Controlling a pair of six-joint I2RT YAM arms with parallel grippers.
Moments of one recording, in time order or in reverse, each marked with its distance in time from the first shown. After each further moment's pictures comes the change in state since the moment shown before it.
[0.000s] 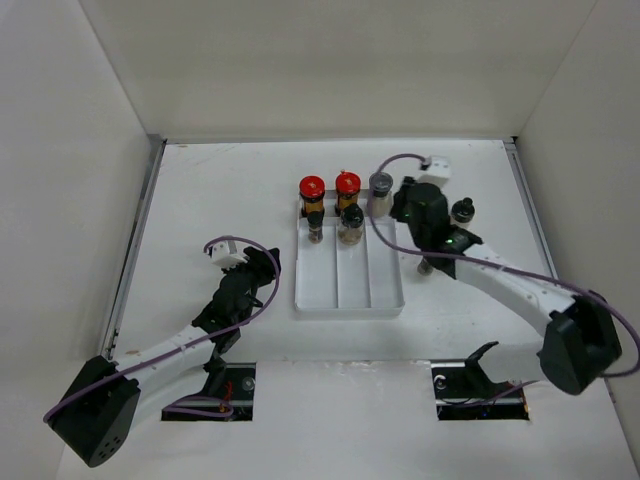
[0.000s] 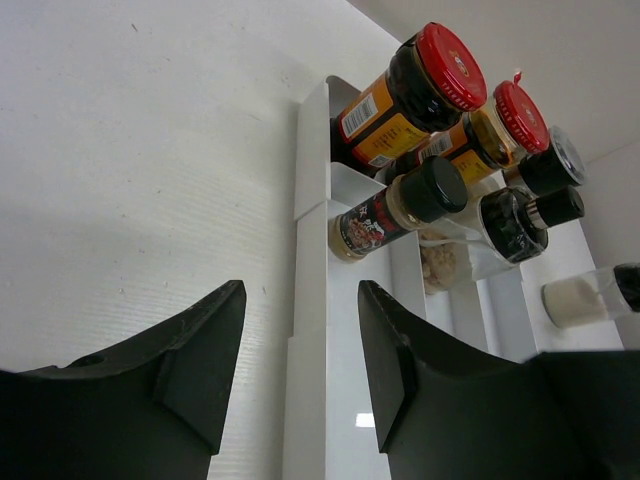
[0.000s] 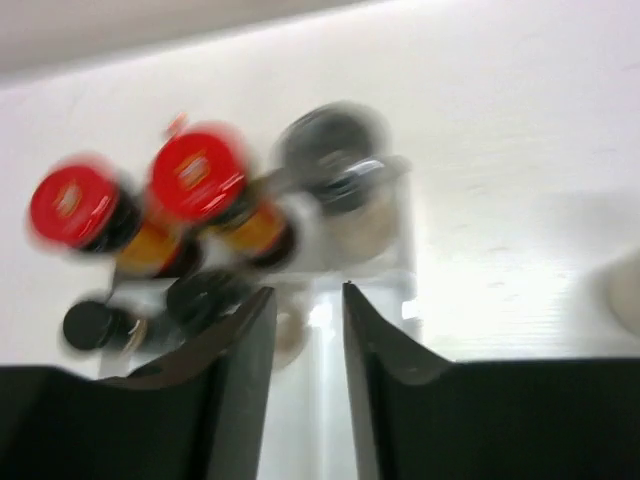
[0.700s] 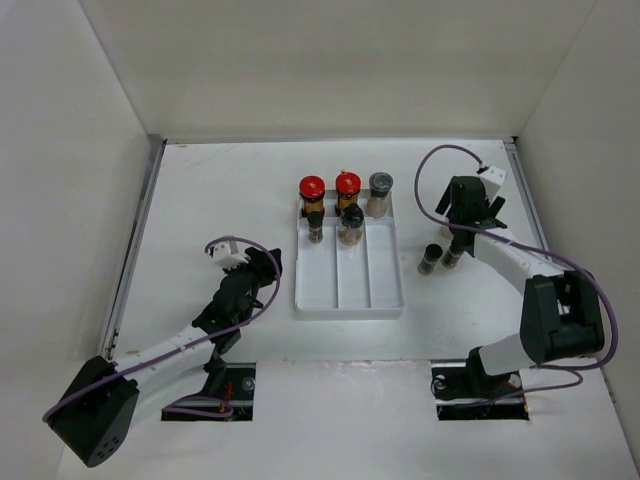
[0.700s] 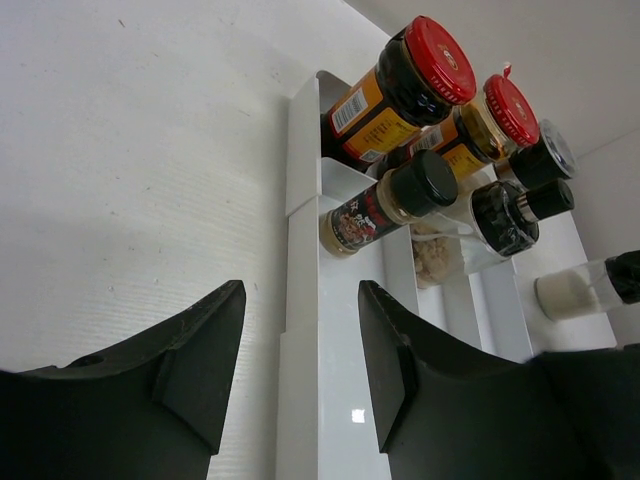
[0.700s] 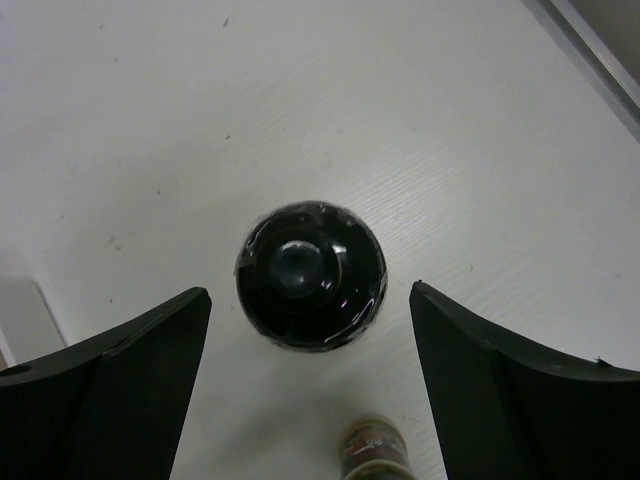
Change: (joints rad) left arm -0.011 -0.006 0.000 0.000 0.005 0.000; right arm -0.459 0.084 -0.077 -0.086 0.081 0.027
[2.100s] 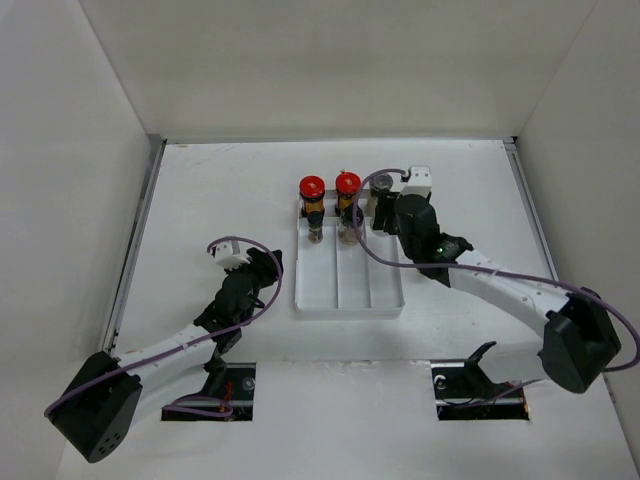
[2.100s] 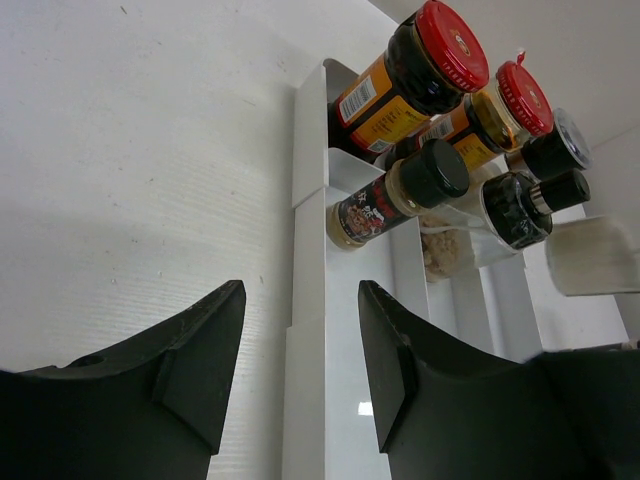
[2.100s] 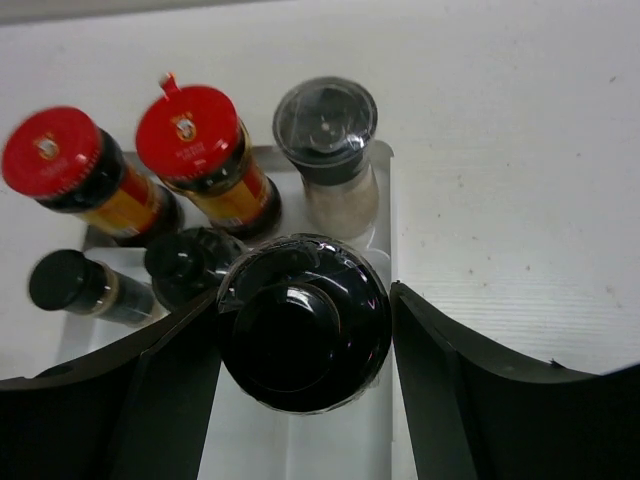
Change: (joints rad) left arm -0.006 0.031 0.000 0.007 0.000 0.000; right arm 0.494 -0.154 0.015 0.087 -0.039 -0.111
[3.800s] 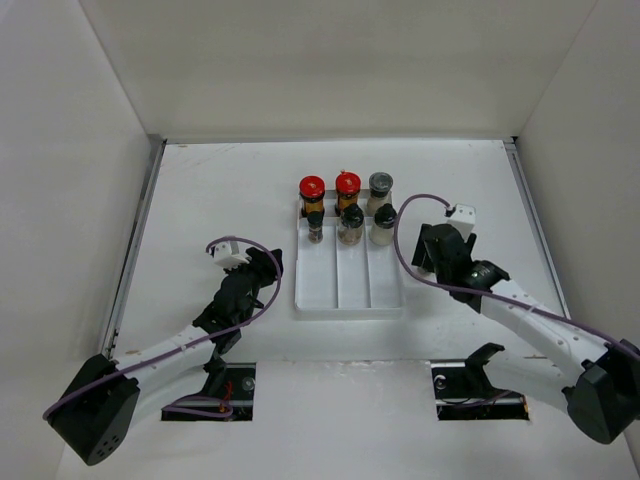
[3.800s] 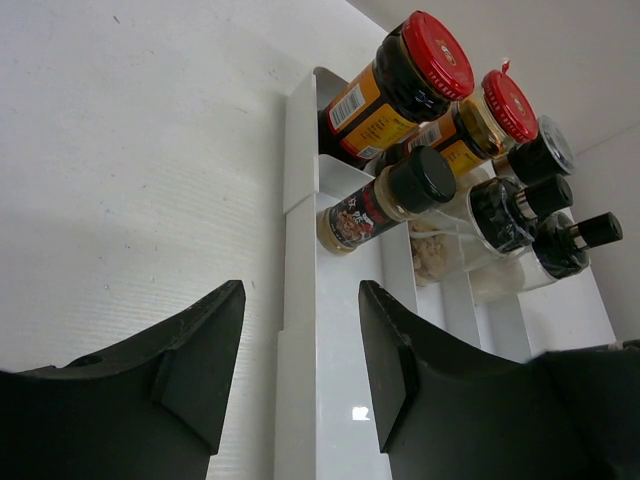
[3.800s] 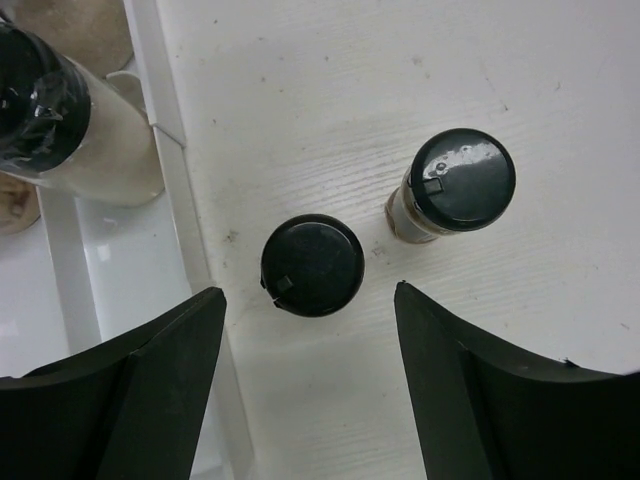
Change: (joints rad) left arm -0.003 -0.021 0.000 0.000 0.000 0.000; right arm -0.103 -0.277 -0.211 -0.448 0.062 0.216
